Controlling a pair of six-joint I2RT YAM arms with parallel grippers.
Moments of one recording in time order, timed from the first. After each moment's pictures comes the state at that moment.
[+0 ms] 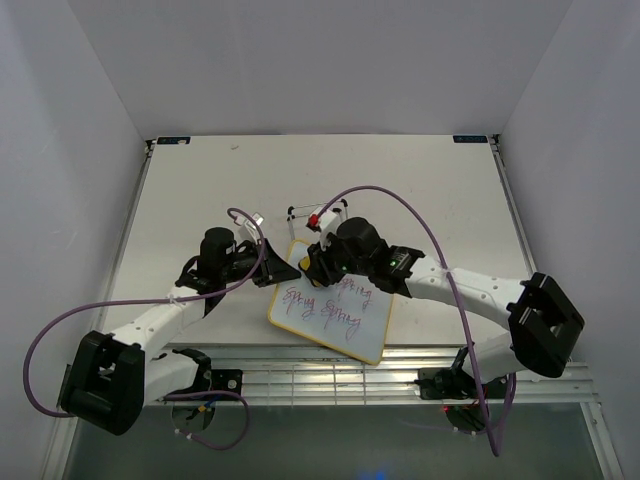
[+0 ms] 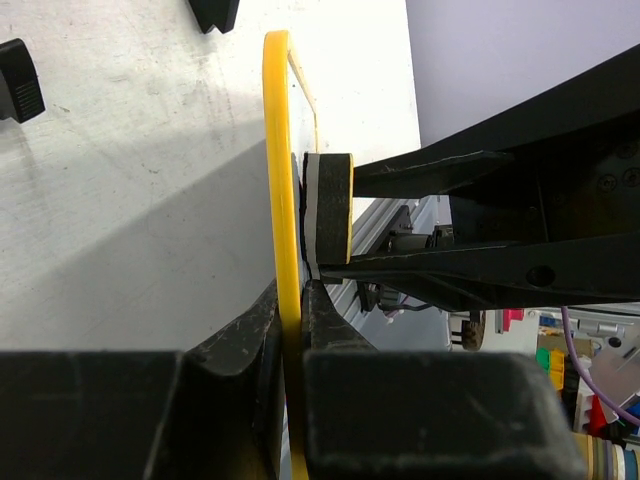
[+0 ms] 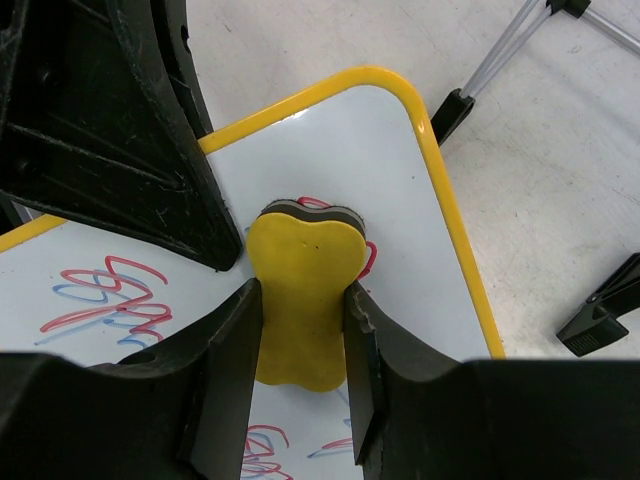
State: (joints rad) left arm -0.38 1.12 0.47 0.18 0.72 -0.82; right arm 0.95 1.42 0.93 -0.05 -0.13 0.13
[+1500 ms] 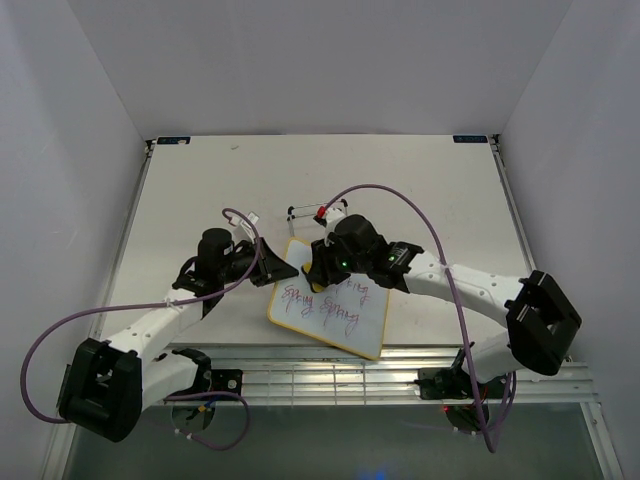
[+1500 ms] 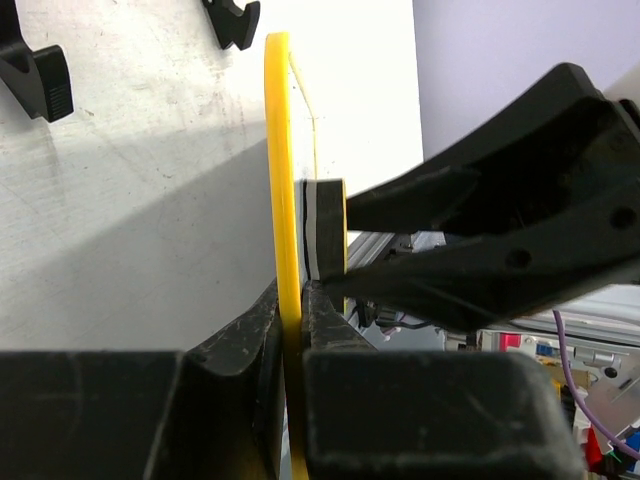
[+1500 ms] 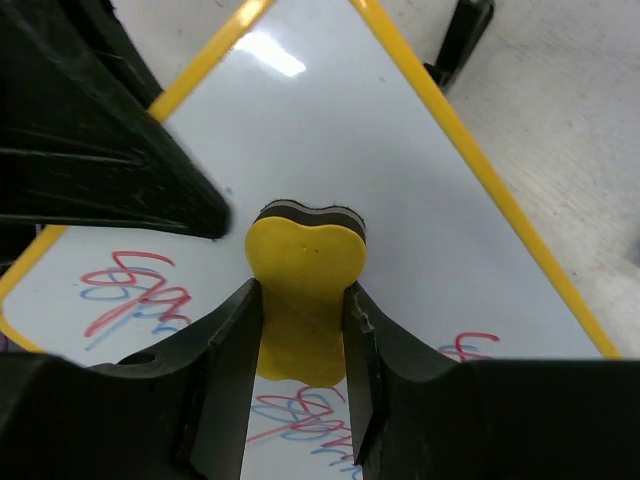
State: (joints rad) left arm -0.37 1.08 0.47 0.14 0.66 -0.85; right arm 0.93 1.43 0.96 -0.18 -0.15 0.39
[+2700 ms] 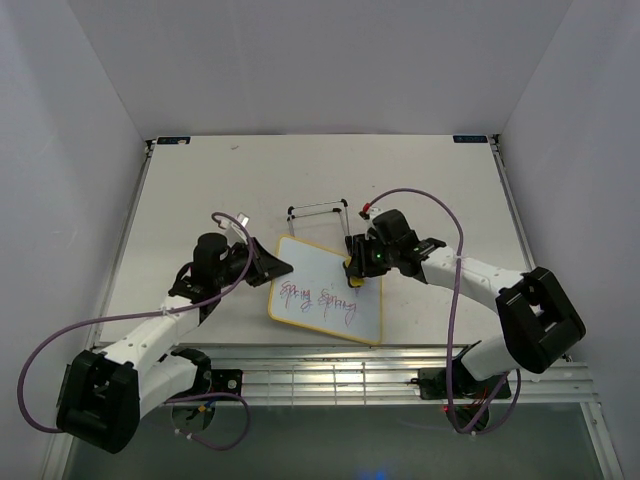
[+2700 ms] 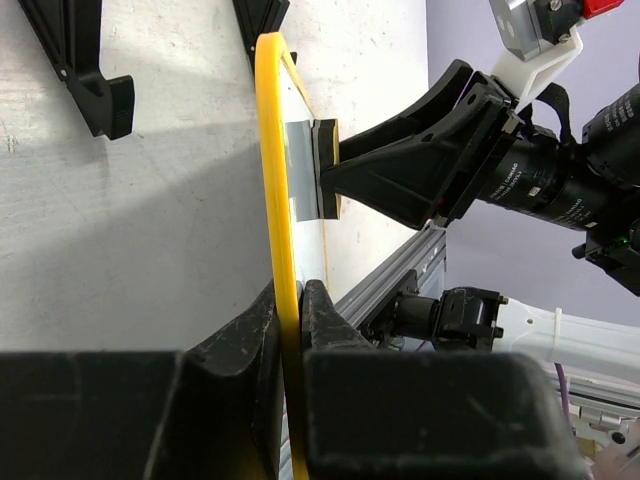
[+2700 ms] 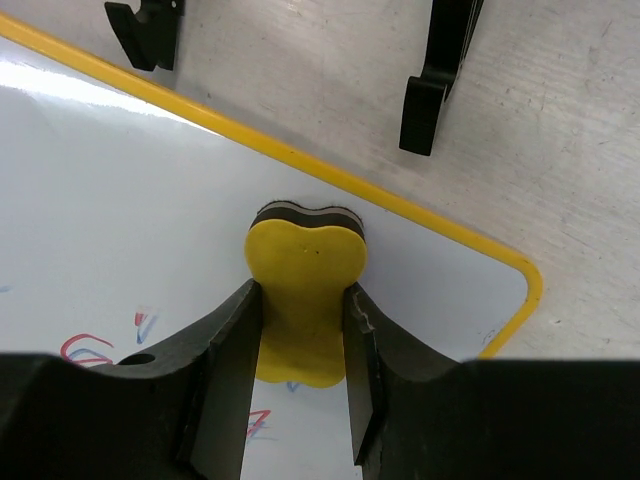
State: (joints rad) left arm -0.36 1.02 0.43 0.15 0.55 -0.89; right arm 0.65 1.45 0.81 -0.19 -0.21 0.40
